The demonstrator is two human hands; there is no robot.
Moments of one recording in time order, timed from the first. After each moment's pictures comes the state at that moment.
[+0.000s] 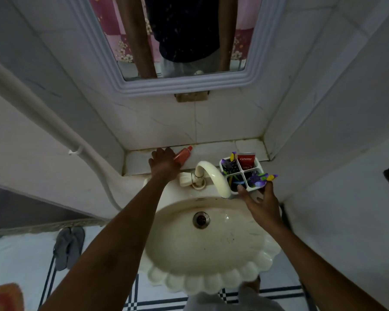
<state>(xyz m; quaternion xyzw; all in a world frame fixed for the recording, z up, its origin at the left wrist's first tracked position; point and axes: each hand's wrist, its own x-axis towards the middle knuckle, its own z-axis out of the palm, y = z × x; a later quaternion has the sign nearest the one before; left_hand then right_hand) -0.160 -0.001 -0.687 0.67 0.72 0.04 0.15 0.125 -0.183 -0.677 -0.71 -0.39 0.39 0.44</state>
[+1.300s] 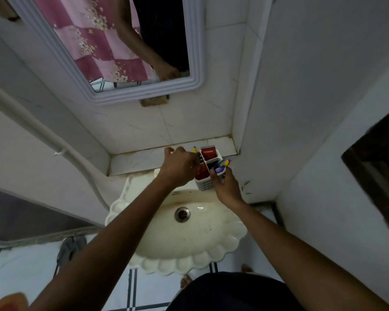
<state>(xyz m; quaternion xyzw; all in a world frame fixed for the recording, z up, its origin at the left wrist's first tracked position) -0.021 -0.117 -0.558 0.85 0.52 0.03 0.07 0.148 -0.183 -0.660 -0.67 -0.43 0.44 0.41</state>
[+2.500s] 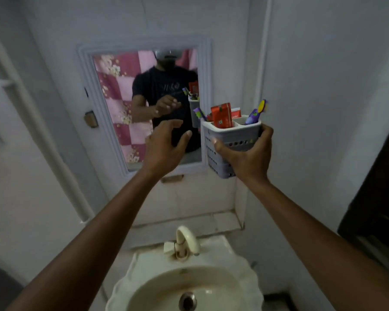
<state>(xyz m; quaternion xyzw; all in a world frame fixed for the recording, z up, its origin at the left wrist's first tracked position) -0.059 -0.083 -0.309 0.75 0.46 0.47 0.01 0.159 -0.134 -0.346 -0.54 -0.46 0.04 0.71</state>
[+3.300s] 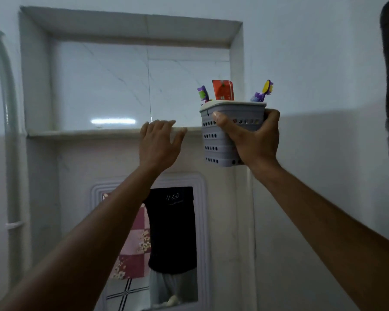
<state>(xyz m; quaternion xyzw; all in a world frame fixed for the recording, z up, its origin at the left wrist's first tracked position) -0.027 0.010 0.009 0.68 0.39 0.55 -0.29 0.183 -0.112 0.001 -0.38 -0.47 -0.05 0.80</state>
